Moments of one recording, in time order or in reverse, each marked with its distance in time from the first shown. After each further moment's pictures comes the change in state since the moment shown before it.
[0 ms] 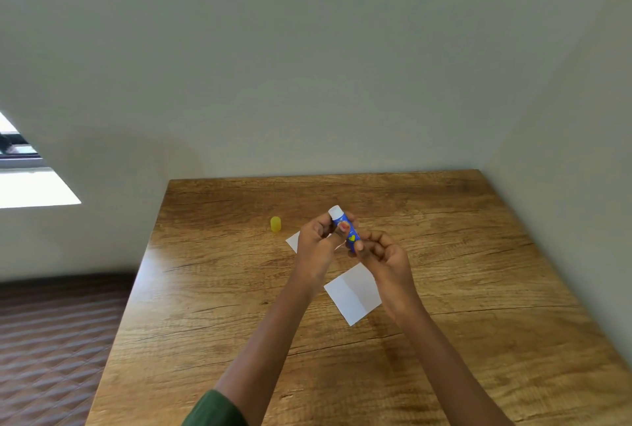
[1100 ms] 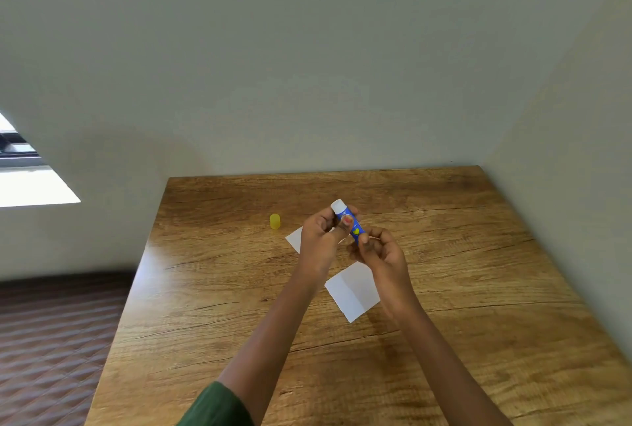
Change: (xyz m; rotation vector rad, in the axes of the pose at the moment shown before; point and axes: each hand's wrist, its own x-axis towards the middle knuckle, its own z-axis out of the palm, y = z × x) left_hand 0.004 -0.002 0.005 -0.002 -0.003 0.023; right_hand 0.000 0.005 0.002 -0.063 0.001 -0.017
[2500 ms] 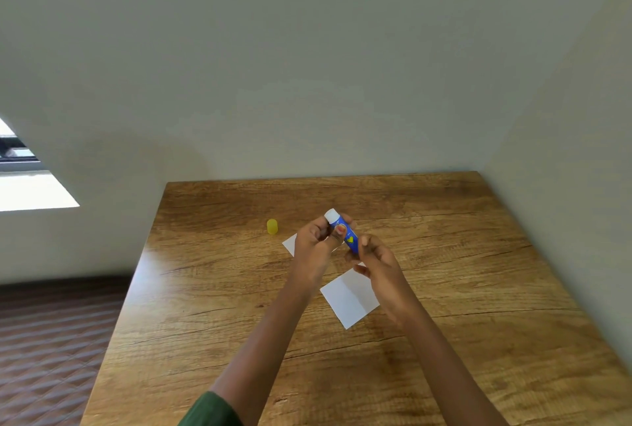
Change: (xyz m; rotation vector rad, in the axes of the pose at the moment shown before) left_hand -0.001 -0.005 -0.004 0.022 0.000 -0.017; right_hand 0.005 -0.007 -0.006 -0.087 -0.117 0.104
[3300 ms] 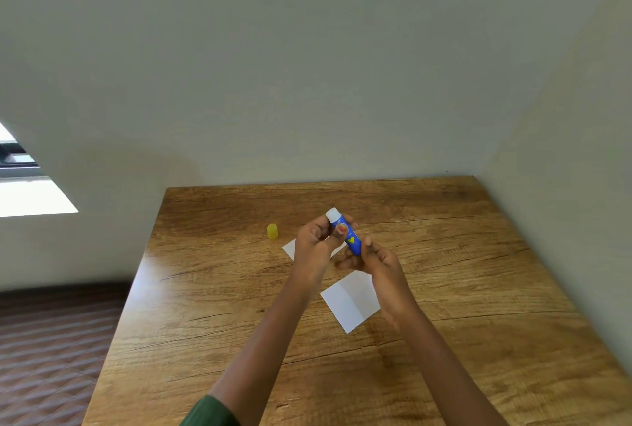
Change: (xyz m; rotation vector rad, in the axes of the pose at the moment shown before) left_hand 0.000 0.011 0.001 -0.026 -0.017 0.032; right_hand -0.002 -0.005 0.005 -0.019 0.069 0.000
